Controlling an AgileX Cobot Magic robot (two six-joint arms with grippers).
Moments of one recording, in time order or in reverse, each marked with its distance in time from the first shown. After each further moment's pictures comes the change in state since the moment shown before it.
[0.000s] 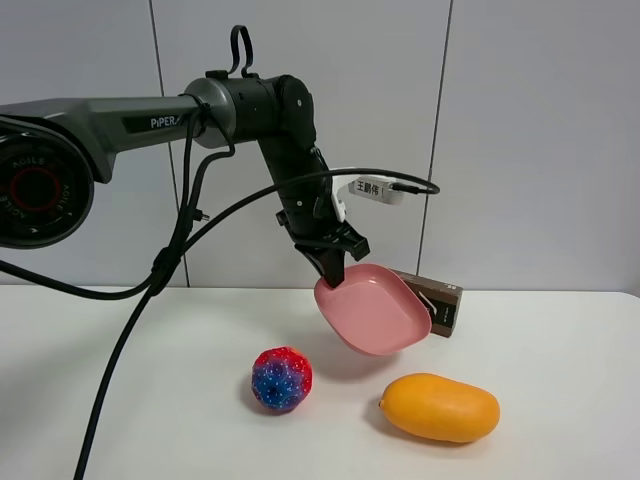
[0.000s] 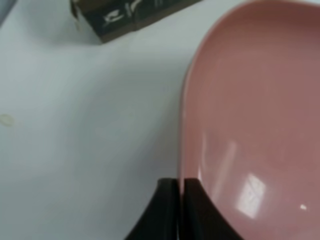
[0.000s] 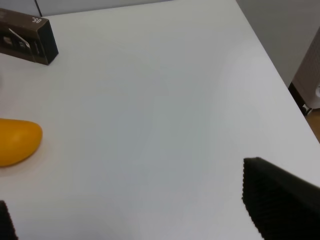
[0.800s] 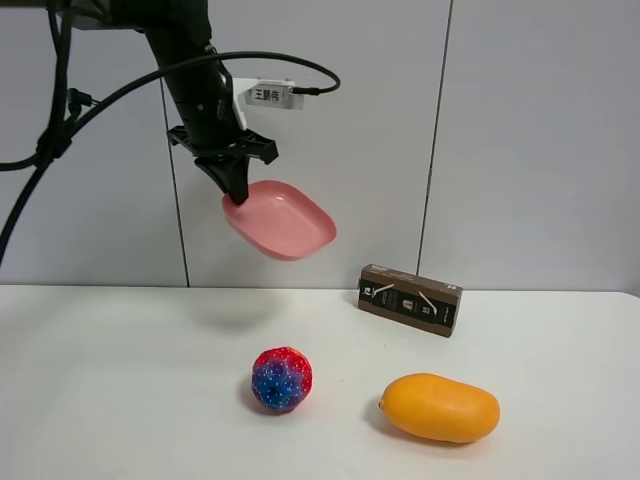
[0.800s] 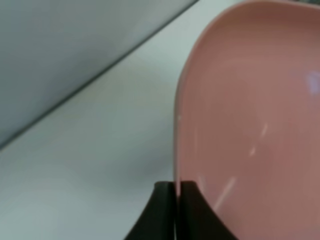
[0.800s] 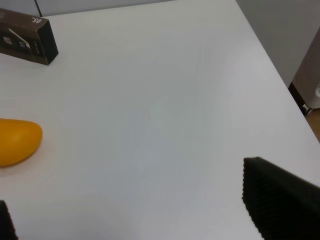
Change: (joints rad) left arm 0.185 -0.328 0.266 0.126 0.012 -0.183; right arm 0.000 0.000 0.000 0.000 0.000 0.000
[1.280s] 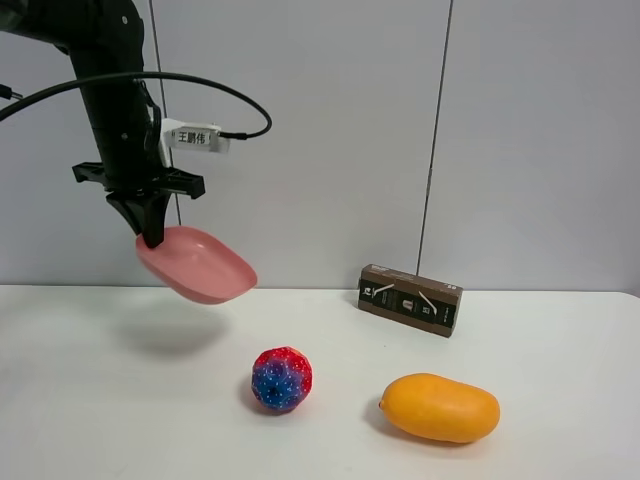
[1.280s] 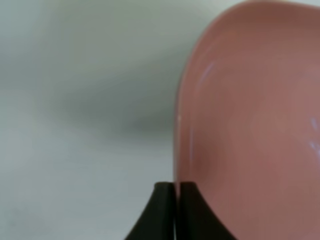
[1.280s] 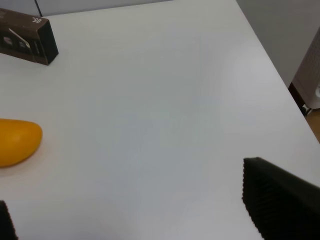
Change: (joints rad) left arm 0.112 -0.158 0.406 0.052 0.004 -0.144; right arm 0.000 0.000 0.000 0.000 0.000 0.000
